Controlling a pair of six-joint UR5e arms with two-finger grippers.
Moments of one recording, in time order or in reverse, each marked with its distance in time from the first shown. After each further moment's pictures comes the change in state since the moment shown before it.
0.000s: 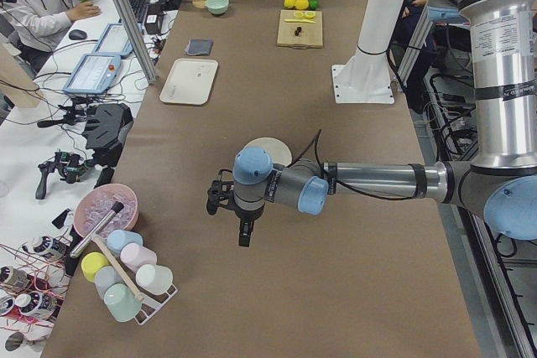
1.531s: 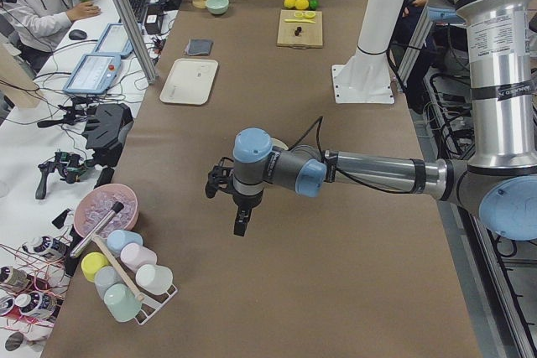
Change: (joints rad) left arm -0.003 -0.015 -0.101 0.103 0.019 0.043; right arm -0.001 -0.001 0.005 -0.001 0.000 0.000
